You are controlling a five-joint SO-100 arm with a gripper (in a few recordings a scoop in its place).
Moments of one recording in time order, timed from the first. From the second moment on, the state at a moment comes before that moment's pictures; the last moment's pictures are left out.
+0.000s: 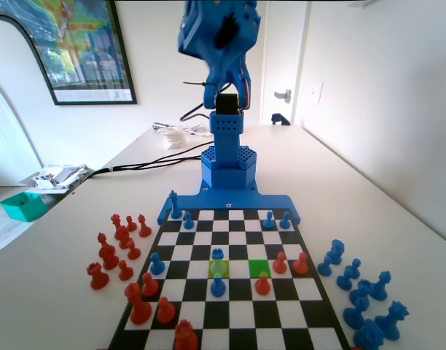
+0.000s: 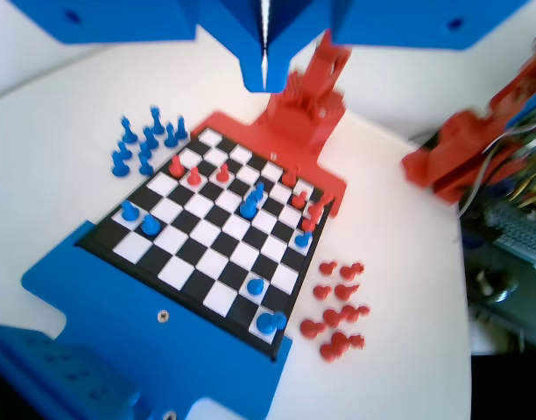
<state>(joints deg) 8.8 140.4 111.4 91.5 -125.9</state>
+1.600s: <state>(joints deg) 7.1 90.0 117.6 46.4 -100.3</state>
